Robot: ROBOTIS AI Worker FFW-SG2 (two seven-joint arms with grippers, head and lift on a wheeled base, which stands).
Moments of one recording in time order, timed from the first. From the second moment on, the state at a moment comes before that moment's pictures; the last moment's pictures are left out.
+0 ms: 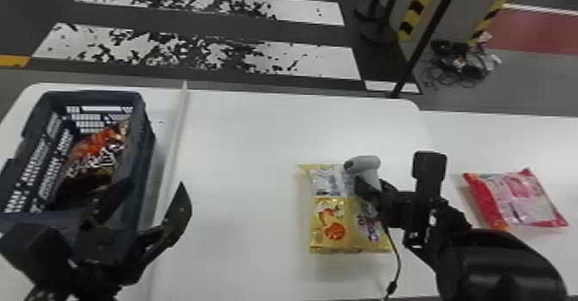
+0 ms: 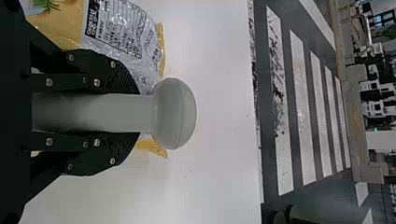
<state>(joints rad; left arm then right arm) 0.67 0.12 -0.06 -2.06 0.25 0.00 -0.17 0.23 -0.11 -0.14 -1.81 -0.10 0.71 0.27</state>
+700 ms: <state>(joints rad) 0.65 0.12 -0.06 -2.06 0.25 0.01 -0.17 0.25 -0.13 -0.23 -1.85 -0.14 0.69 0.28</state>
